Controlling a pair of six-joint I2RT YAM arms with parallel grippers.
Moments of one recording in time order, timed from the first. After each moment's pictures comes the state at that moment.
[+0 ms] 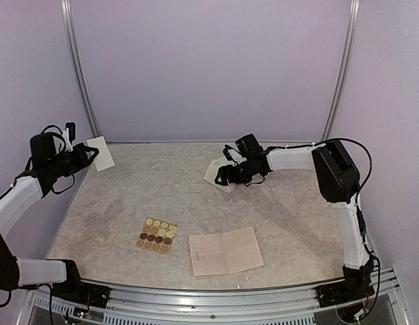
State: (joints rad) left arm 0.16 1.08 0.77 -0.03 0.54 -0.35; right arm 0.58 2.31 1.71 -0.26 -0.25 0.28
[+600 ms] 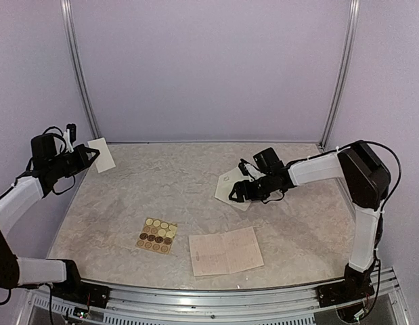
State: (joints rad) left arm 0.16 1.09 0.77 -0.03 0.56 -0.36; right arm 0.58 2.00 1.22 -0.10 -0.29 0.33
